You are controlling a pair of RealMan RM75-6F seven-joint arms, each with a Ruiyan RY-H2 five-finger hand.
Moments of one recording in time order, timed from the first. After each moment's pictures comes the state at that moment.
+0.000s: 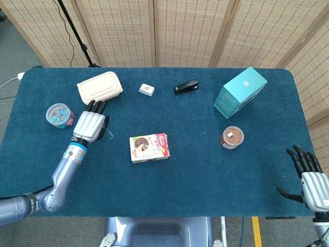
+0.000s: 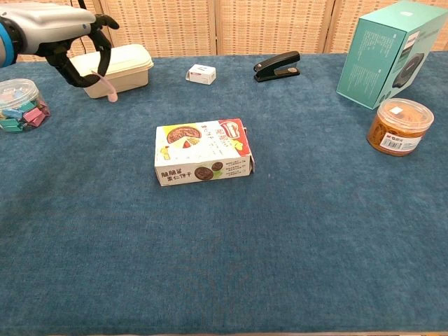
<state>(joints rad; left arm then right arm) -0.77 -1.36 -0.31 -1.67 0.81 0.97 0.76 0.06 -1.01 0.04 -1.68 -1.55 1.48 0.13</state>
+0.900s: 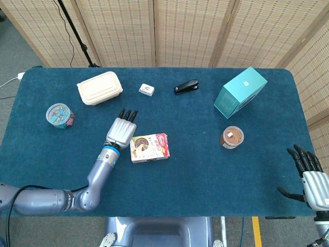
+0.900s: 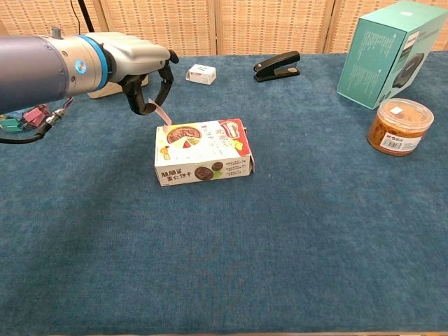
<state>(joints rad) -1.07 -1.55 -0.25 -1.65 0.44 1.09 1.06 0.07 -1.00 0.04 -1.67 -1.54 1.46 0.17</state>
